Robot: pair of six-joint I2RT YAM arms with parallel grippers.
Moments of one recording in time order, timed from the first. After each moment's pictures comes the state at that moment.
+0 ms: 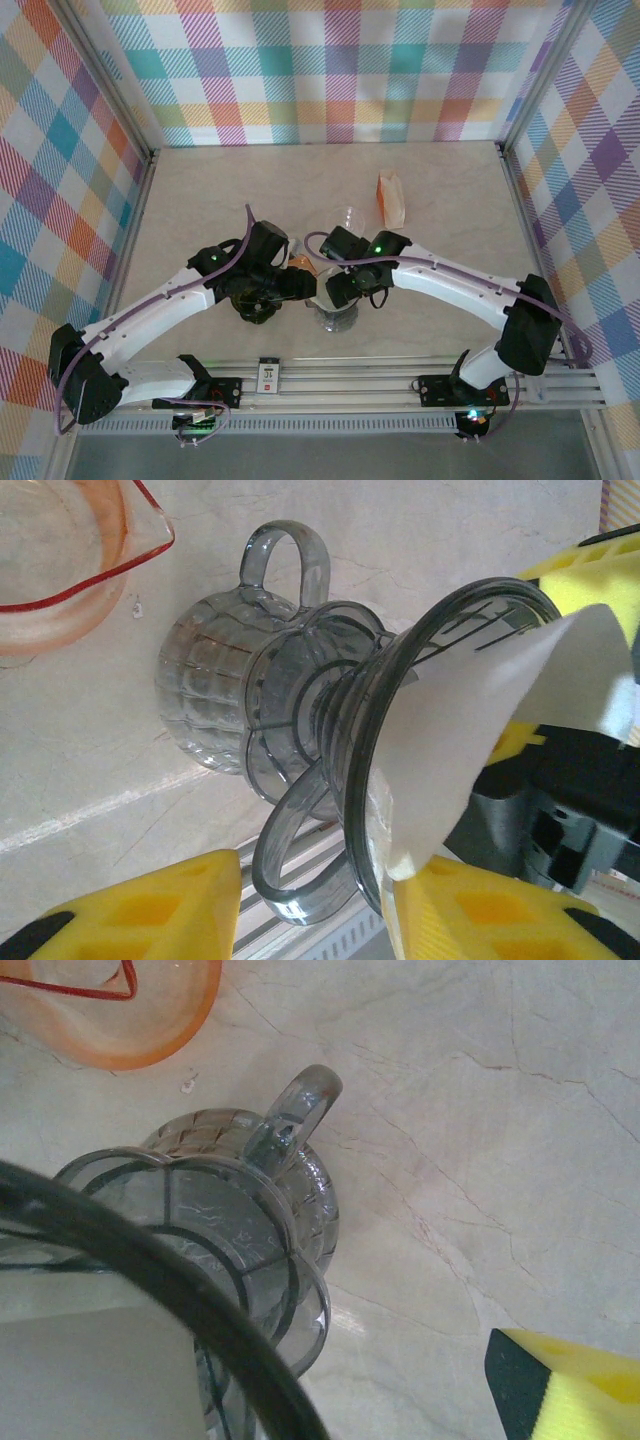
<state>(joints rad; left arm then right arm) -0.77 1.19 1.02 -0.79 0.35 -0.76 0.98 1.52 1.27 -1.07 0.16 0.50</state>
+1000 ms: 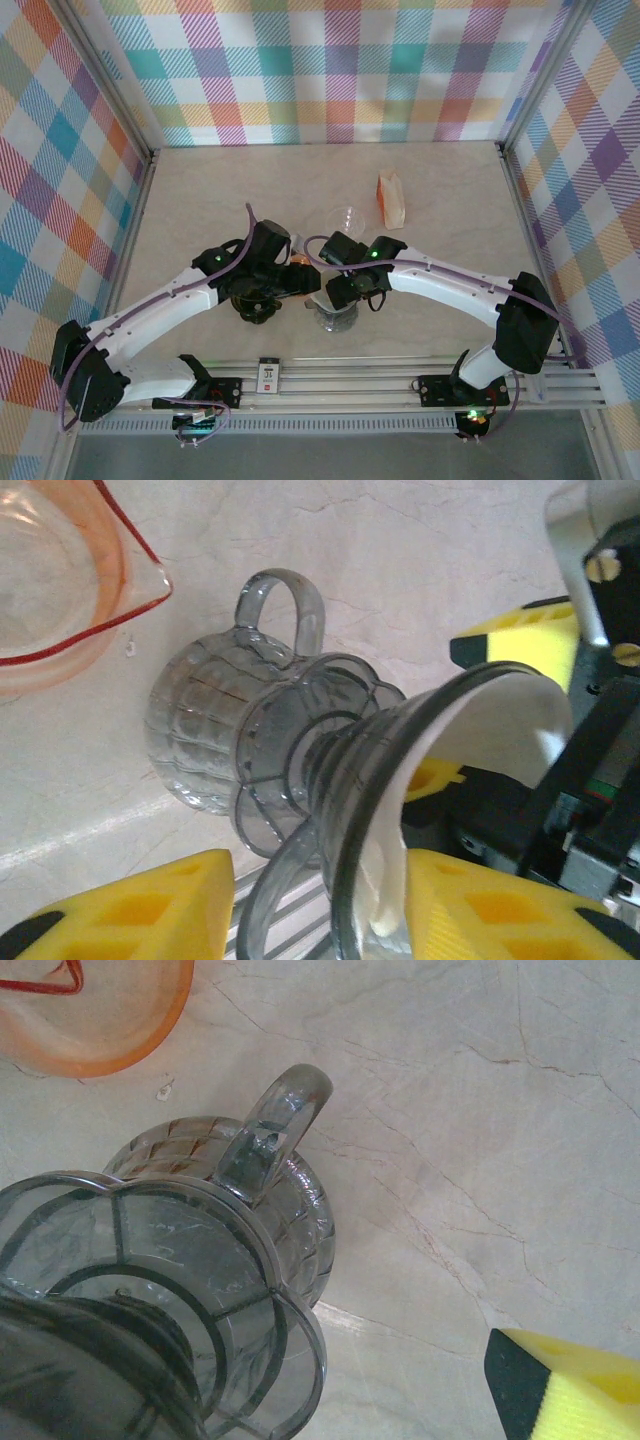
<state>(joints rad) -0.77 1.21 0.99 -0.69 0.31 -0.82 0.98 1.53 1.21 -1.00 0.18 0.52</state>
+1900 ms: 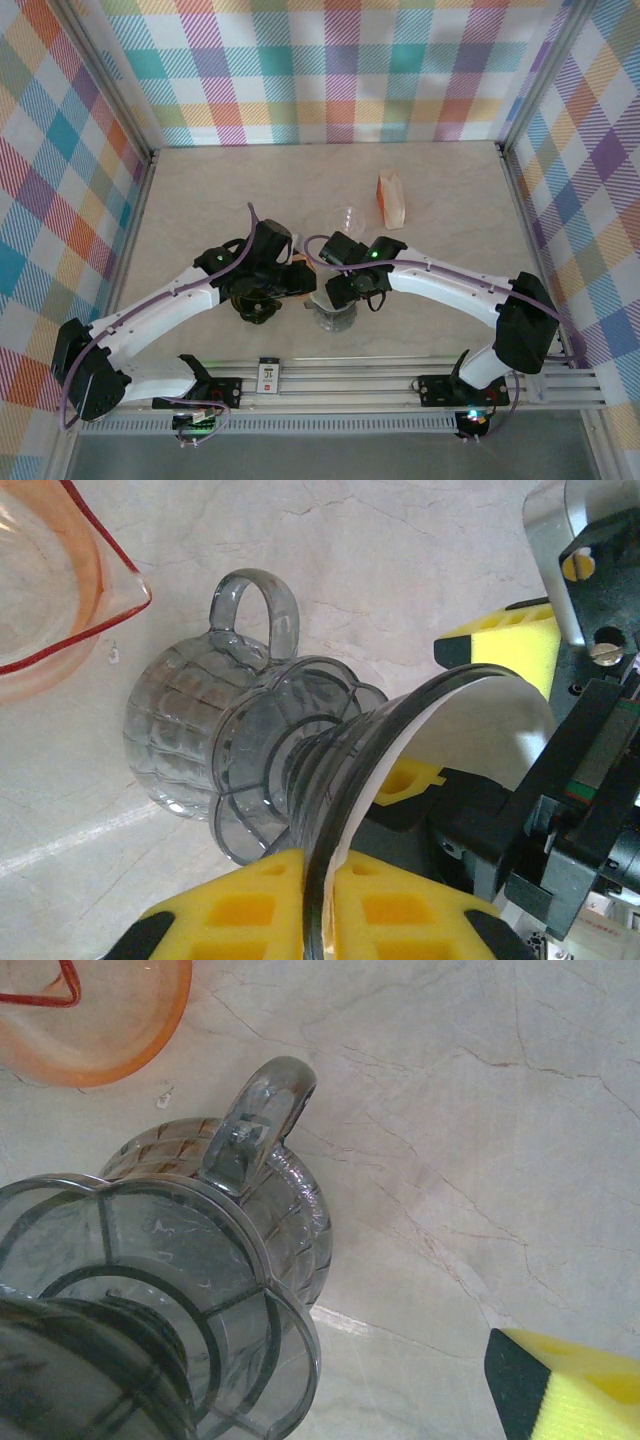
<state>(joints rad) -0.77 1.22 0.99 -0.66 0.33 -0.82 0.98 1.53 1.21 -0.99 0.18 0.54</state>
